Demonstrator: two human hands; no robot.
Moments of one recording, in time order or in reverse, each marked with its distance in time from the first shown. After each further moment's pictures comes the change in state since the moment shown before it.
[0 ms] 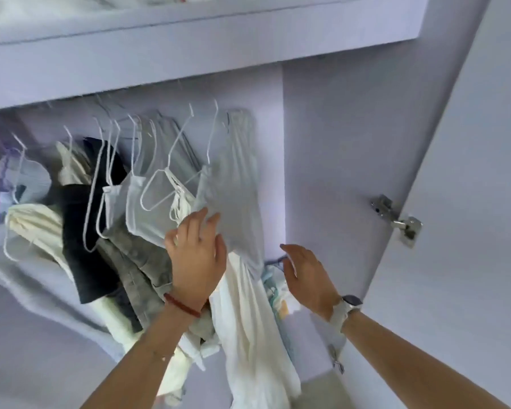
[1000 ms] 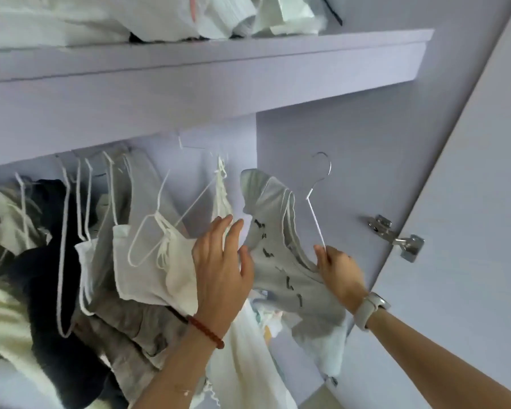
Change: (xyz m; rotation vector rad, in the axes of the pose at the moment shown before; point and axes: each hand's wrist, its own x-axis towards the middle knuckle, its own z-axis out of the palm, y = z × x) left_hand 0.064 -0.018 0.020 -0.396 0.086 0.112; right_hand 0.072 -0.011 -0.023 -0.123 0.185 0.444
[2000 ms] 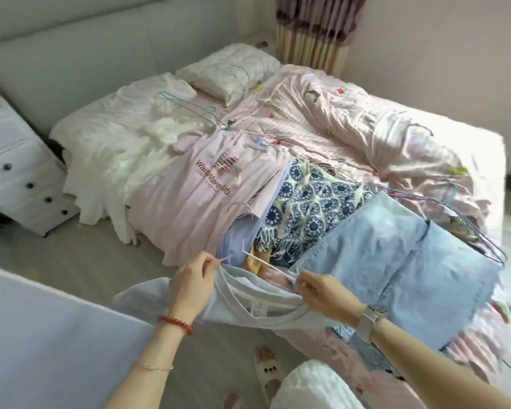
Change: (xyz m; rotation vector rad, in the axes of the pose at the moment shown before) left_hand -0.363 0.461 0.047 -0.934 -1.500 1.022; right_hand -0.629 0.197 -0.118 -0.002 0.535 1.318
